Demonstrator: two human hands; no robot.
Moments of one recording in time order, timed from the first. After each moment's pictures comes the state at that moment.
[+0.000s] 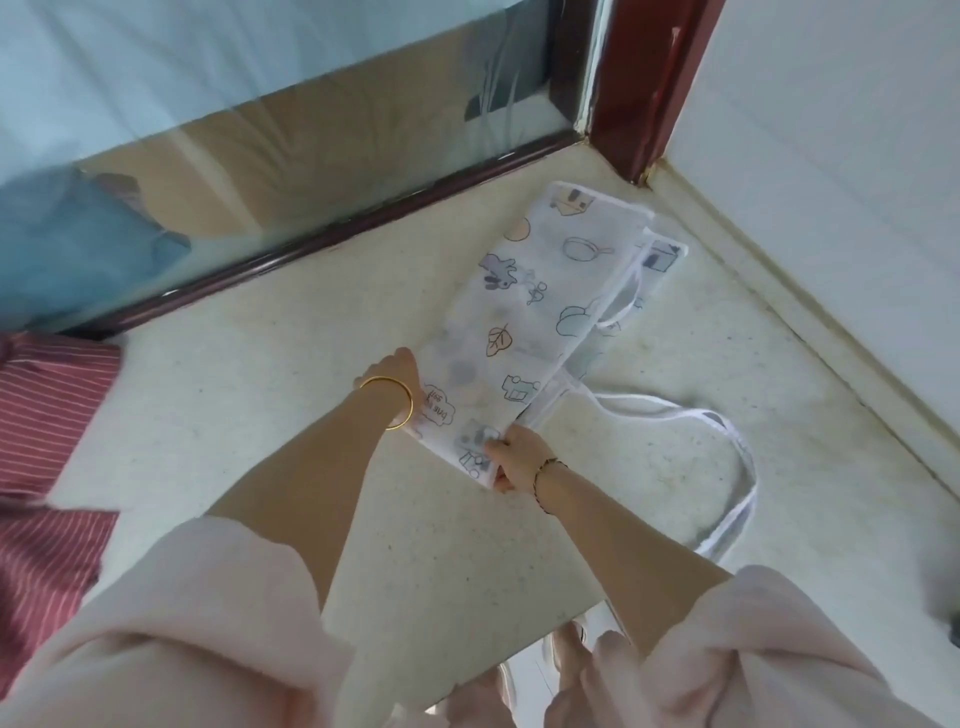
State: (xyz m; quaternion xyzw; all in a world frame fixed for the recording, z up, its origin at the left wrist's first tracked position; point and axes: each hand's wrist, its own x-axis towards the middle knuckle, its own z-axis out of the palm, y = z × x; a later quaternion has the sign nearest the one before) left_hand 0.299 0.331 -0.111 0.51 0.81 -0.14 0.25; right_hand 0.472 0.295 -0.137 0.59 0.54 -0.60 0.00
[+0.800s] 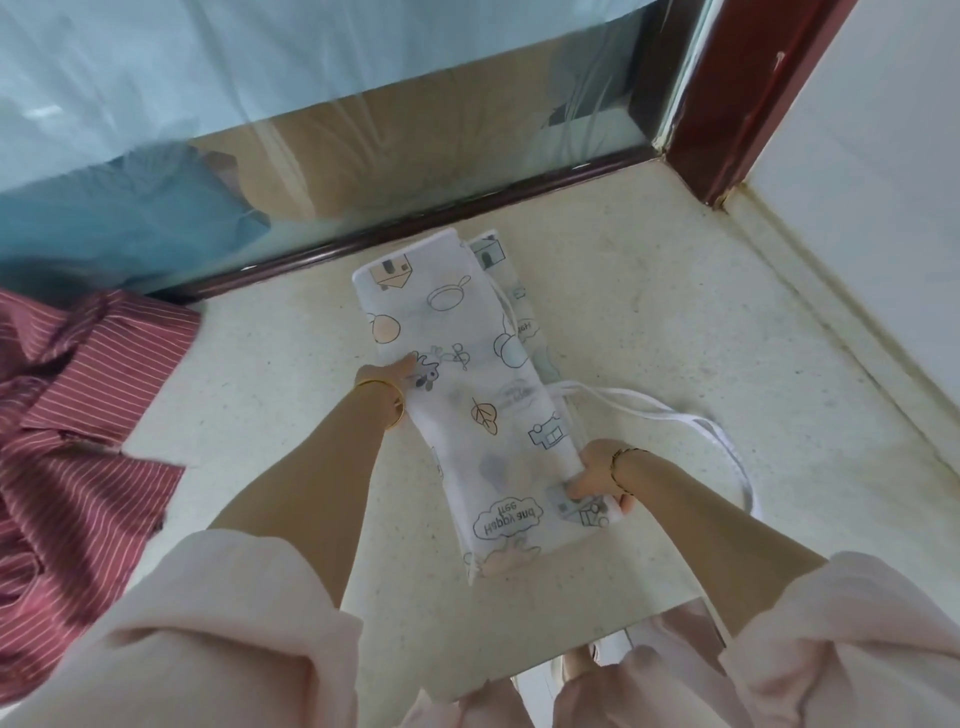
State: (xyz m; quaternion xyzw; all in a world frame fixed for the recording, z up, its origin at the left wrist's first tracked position) left_hand 0.229 0.294 -0.121 0.04 0.80 0.38 0.46; right_hand 0.500 0.321 -0.122 0.54 0.64 -0.42 0.35
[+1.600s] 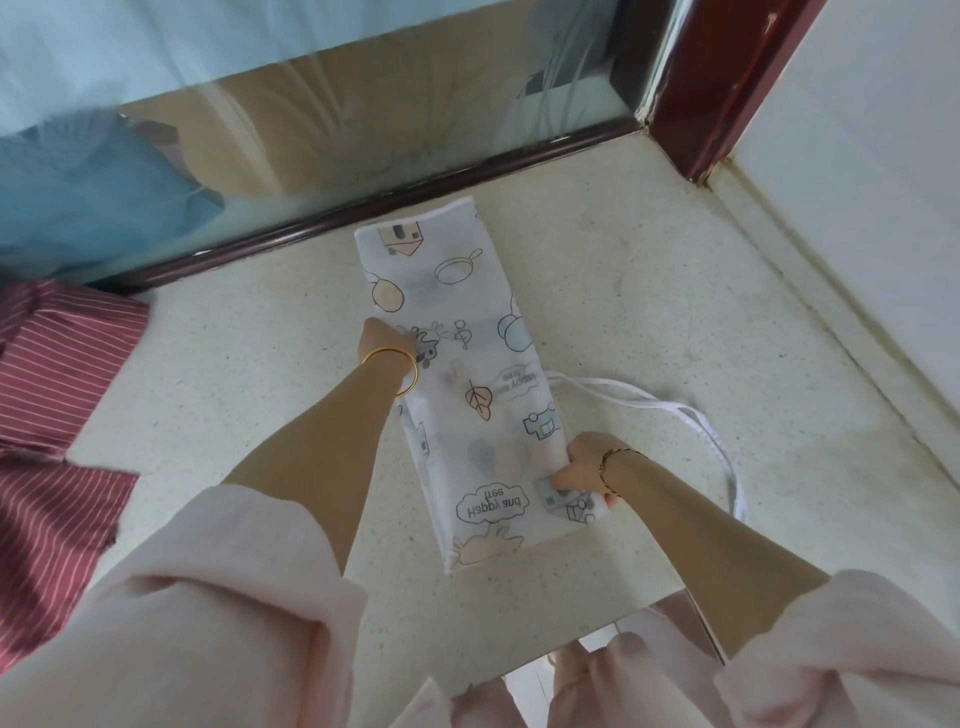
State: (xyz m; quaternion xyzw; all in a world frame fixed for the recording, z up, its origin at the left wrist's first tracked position) left_hand 0.255 0.342 -0.130 0.21 0.88 0.25 0.33; right_hand 0.507 0.322 -0.135 0.54 0.65 -0.43 0.31
